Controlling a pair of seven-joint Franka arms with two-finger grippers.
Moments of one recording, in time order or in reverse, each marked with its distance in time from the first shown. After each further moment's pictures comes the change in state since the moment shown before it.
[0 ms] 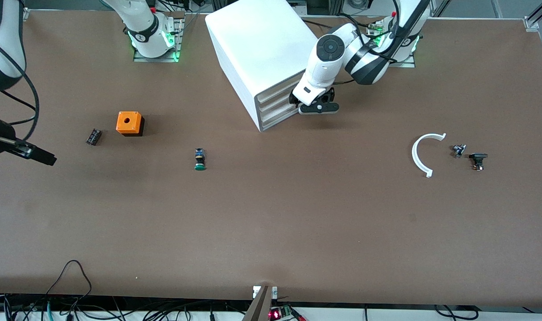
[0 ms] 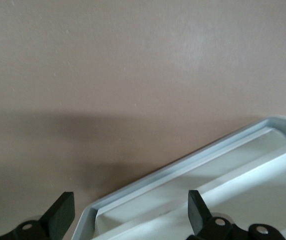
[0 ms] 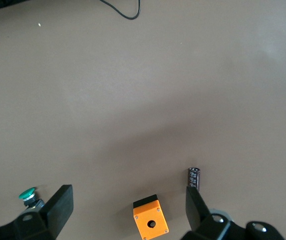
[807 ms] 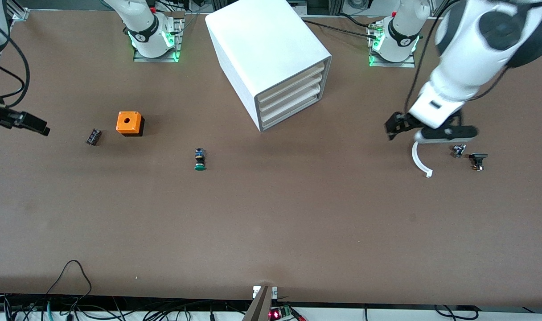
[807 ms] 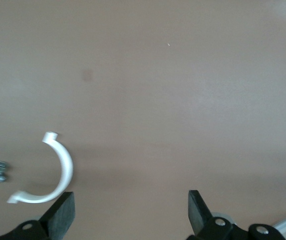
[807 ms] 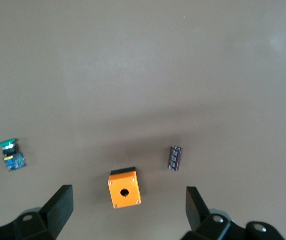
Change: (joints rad) left arm 0.127 -0.236 0.427 0.397 0.000 -0.477 0.634; right arm -0.080 -0.229 0.032 -0.294 0.008 0.023 -0.213
